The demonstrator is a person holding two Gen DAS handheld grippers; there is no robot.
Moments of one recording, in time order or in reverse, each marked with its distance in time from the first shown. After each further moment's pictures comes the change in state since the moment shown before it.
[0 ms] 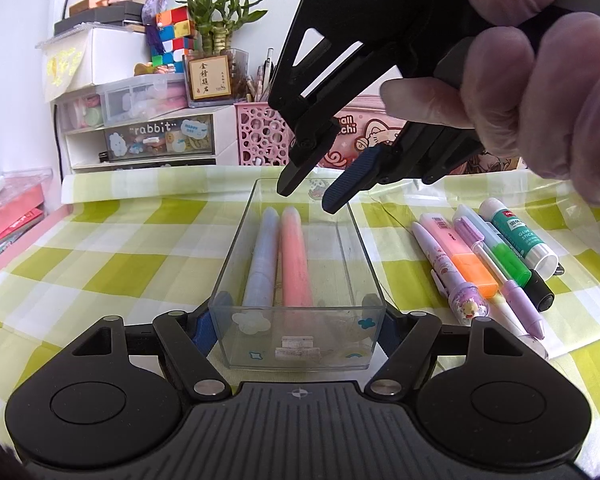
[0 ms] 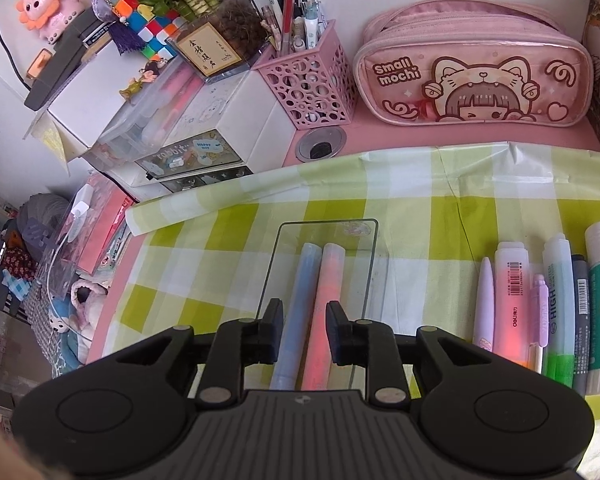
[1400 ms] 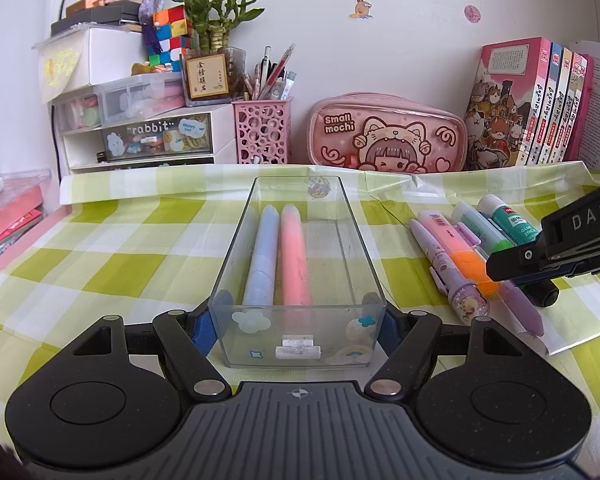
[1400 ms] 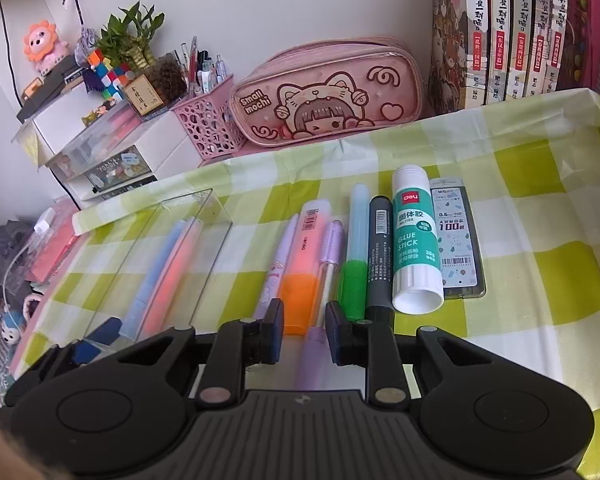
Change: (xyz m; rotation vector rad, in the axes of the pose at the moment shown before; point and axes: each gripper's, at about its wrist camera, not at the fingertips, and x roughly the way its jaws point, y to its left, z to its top) left arm 0.001 0.002 0.000 0.005 0.004 -0.002; right arm -0.056 -0.092 -0.096 -0.027 -0.248 -0.178
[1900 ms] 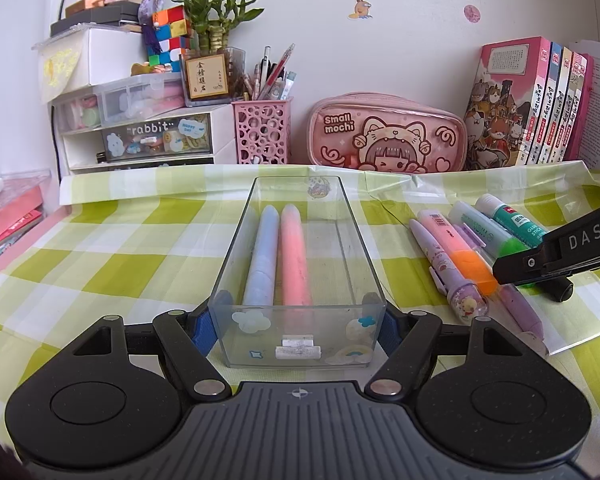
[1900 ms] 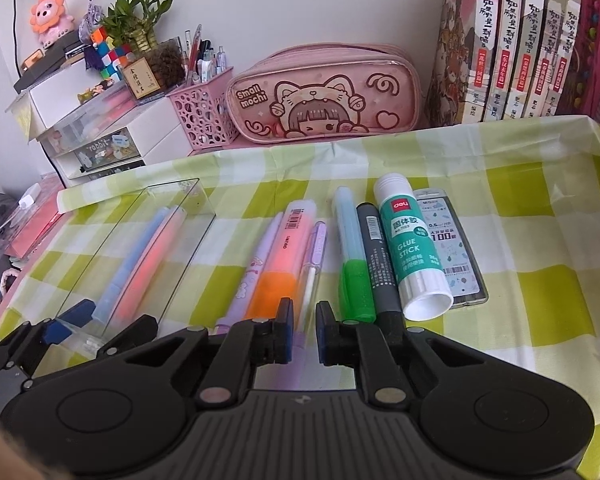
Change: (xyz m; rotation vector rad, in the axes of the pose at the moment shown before) left arm 0.000 0.000 0.000 0.002 0.000 0.001; right arm 0.003 0.003 -0.003 -0.091 -0.008 -0.036
